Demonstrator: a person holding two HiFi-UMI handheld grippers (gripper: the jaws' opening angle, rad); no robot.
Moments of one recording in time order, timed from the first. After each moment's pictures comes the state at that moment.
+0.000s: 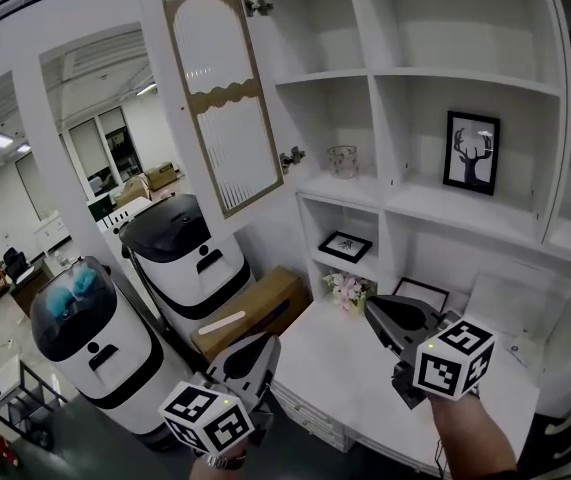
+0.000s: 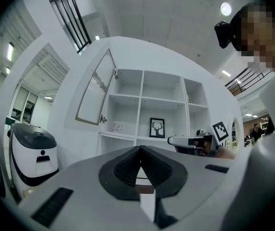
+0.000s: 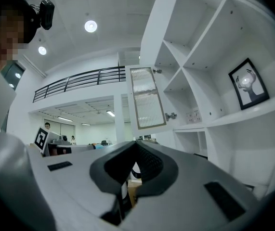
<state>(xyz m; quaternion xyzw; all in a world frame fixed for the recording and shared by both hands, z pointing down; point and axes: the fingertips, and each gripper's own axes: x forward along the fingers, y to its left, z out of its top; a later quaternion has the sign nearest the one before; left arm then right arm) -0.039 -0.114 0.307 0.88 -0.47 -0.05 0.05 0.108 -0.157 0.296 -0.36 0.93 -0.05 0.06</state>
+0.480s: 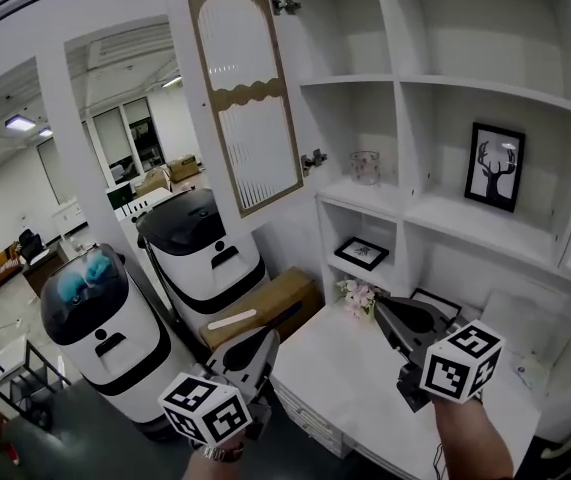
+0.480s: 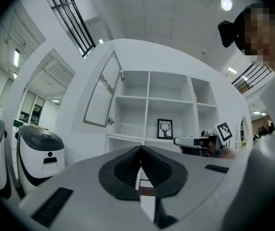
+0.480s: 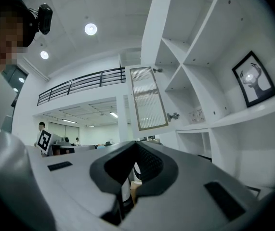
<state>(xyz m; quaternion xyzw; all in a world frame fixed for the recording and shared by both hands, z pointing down) -0.053 -0.130 0.303 0.86 -0.50 -0.05 0.05 0.109 -0.175 0.290 -0.33 0.94 -0.06 0.07</state>
